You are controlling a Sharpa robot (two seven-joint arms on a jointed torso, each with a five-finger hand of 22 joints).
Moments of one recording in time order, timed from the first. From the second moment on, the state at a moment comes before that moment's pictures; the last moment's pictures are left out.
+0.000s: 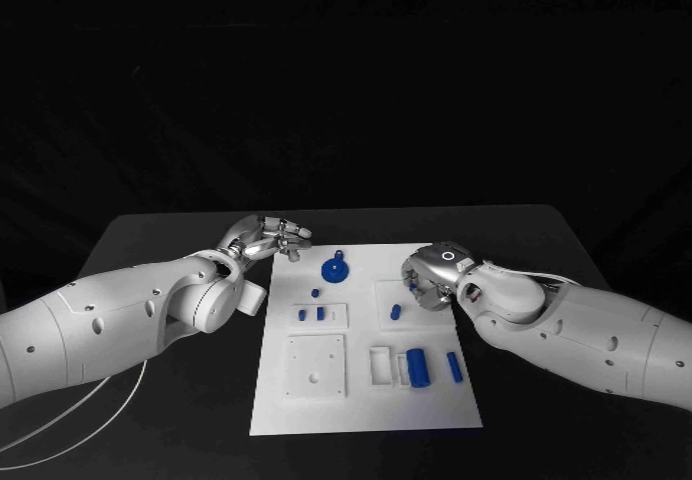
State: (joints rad) left arm 1.24 -0.78 -0.13 1.33 -0.28 -0.33 0.30; left_hand 1.15 -0.15 0.63 -0.25 0.07 0.91 0.15 0.31 0.48 1.22 0.09 0.14 0.25 0.99 0.01 0.96 0.26 0.03 0.75 -0.08 0.73 1.22; right arm 1.15 -0.67 -0.09 1.30 -1.92 -0.34 -0.16; right_hand 1.19 -0.24 0.90 -0.18 0.05 1.05 0.10 0.37 0.46 1.26 0.02 0.19 0.30 1.29 -0.07 1.21 0.86 0.21 1.26 -0.04 0.91 1.31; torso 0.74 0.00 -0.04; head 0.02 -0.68
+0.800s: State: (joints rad) left arm 1.24 -0.78 -0.13 1.32 -0.28 -0.34 0.30; left_hand 1.15 -0.15 0.62 -0.25 0.07 0.90 0.16 0.31 0.48 1.22 0.10 0.14 0.25 0.99 0.01 0.96 0.26 0.03 0.75 -0.08 0.73 1.22; right arm 1.15 -0.76 -0.02 1.44 -1.86 -0.36 -0.15; right_hand 1.19 -0.24 0.91 -0.17 0.05 1.06 0.10 0.38 0.46 1.26 0.02 0.19 0.30 1.29 -0.07 1.21 0.85 0.20 1.26 -0.05 0.91 1.31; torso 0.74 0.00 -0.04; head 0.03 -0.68
